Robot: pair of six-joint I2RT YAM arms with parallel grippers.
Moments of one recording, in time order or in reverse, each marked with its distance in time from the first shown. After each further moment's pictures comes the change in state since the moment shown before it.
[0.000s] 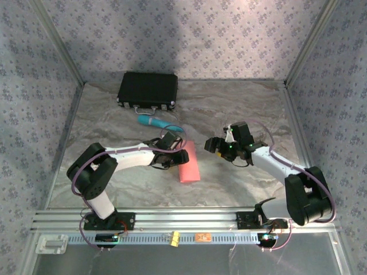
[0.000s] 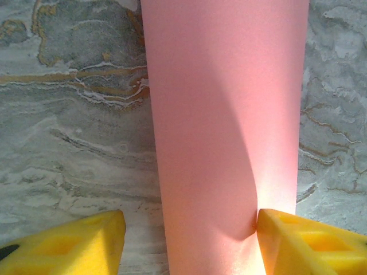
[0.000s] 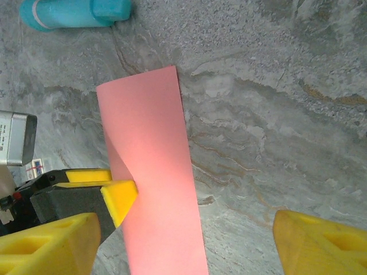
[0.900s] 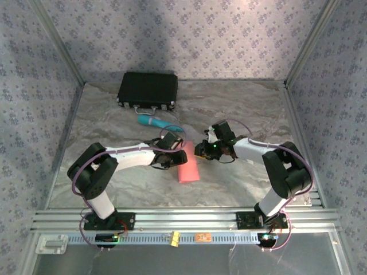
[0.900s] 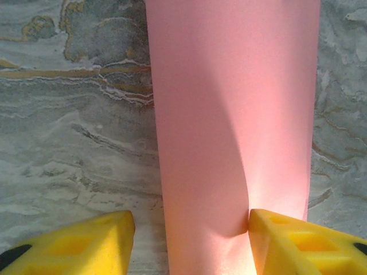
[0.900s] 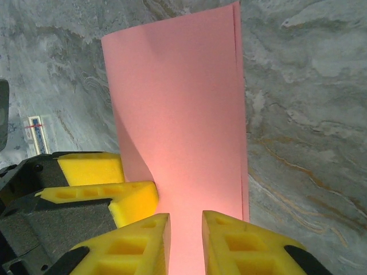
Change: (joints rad) left arm -0.004 0.005 0.012 -0.041 -0.033 -0.018; right arm 0.130 0.292 0.124 0.100 -0.105 0.000
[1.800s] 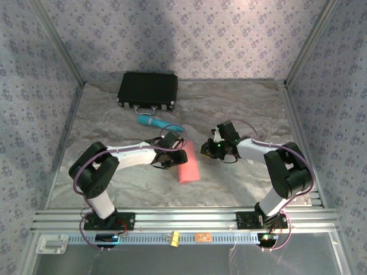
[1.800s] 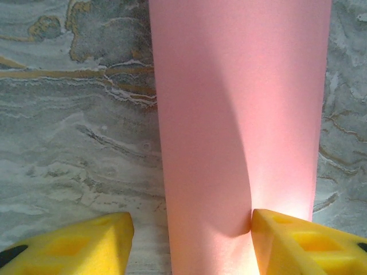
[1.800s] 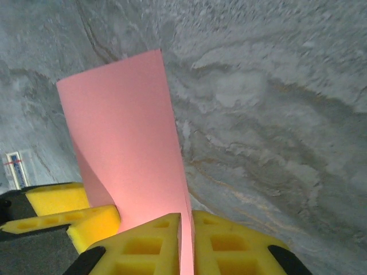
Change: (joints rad) left arm 0.000 0.019 0.026 -0.030 -0.005 -0.008; right arm -0.055 -0.018 -0.037 0.016 0.082 0.032
